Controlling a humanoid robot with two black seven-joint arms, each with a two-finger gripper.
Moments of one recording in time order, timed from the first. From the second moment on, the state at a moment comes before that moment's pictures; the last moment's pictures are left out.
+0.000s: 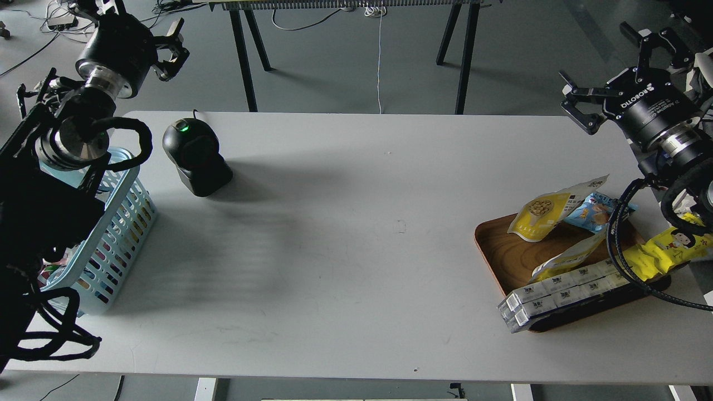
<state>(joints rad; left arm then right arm) -0.82 0.32 -1.17 -0.71 0.20 -0.31 -0.08 0.68 -0.71 0.74 1.04 0.52 0.46 0.03</state>
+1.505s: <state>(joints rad) -0.88 0.40 -1.17 -0.71 0.20 -0.33 -0.08 0.98 -0.90 0.37 1.15 0.52 0.41 0.03</state>
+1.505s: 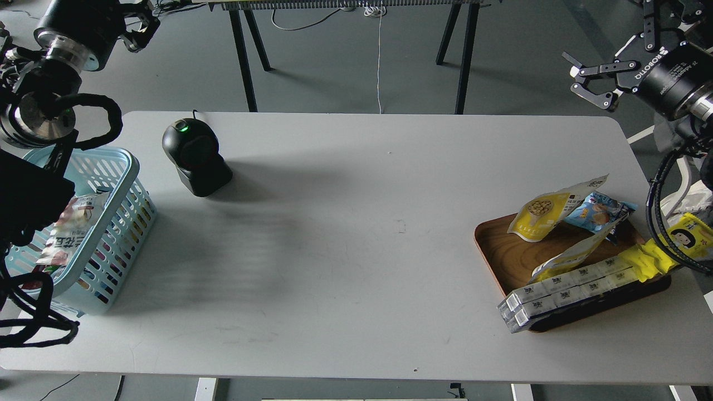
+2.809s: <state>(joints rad) -0.87 0.42 -1.19 -0.71 0.19 -0.31 -0.15 2.15 -0.60 -1.01 1.52 0.62 -0.13 -0.49</state>
